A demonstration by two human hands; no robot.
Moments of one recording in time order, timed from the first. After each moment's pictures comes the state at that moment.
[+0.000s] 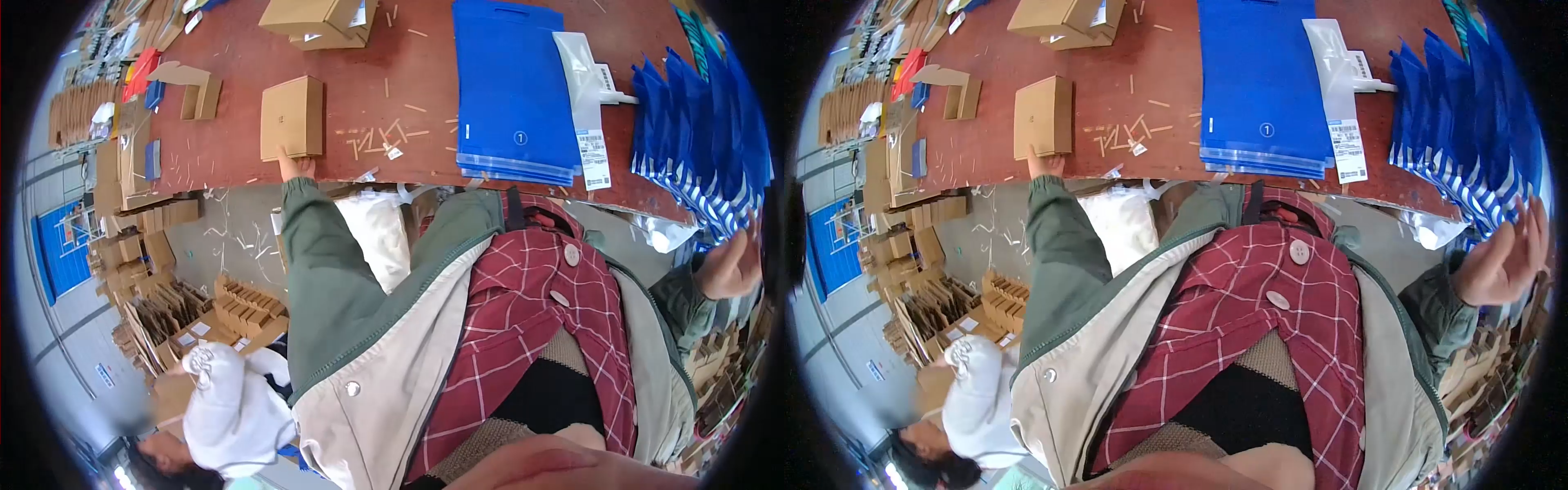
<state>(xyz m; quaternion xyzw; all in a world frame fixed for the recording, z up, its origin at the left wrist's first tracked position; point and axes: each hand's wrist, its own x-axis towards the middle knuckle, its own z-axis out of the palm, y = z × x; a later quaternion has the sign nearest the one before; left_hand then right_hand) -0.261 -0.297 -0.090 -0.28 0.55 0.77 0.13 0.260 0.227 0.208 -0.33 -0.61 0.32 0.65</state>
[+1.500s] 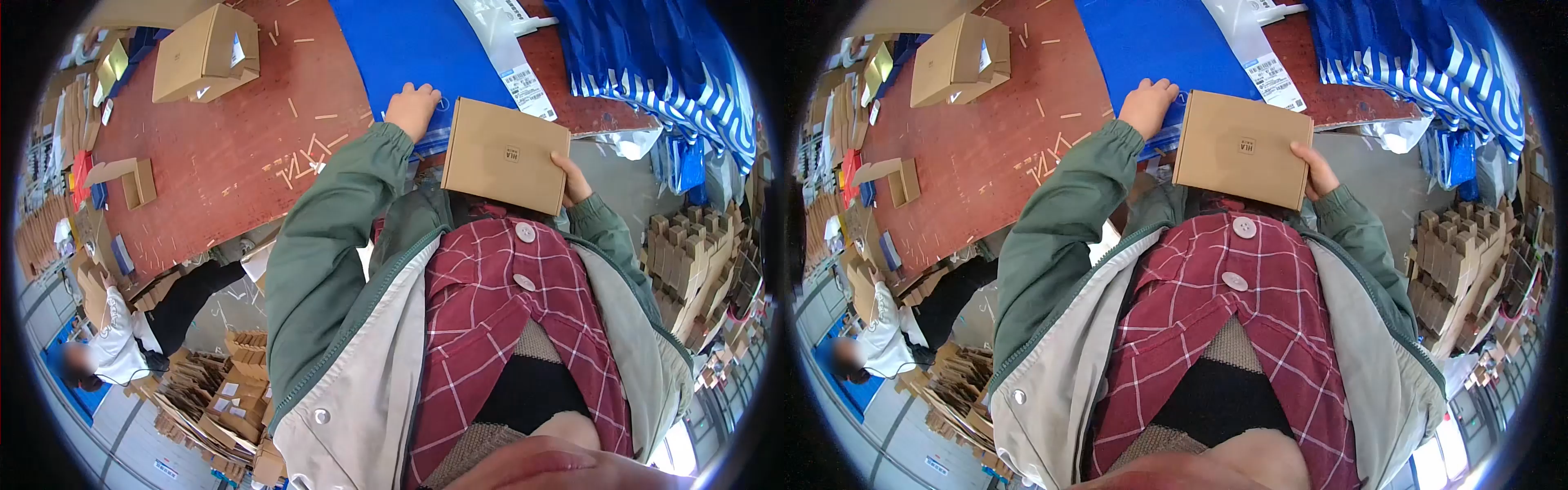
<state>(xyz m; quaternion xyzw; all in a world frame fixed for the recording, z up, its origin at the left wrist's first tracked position) -0.060 0.054 -0.050 0.67 0.72 0.05 0.16 0.284 0.150 -0.030 -0.46 -0.30 0.83 0.07</state>
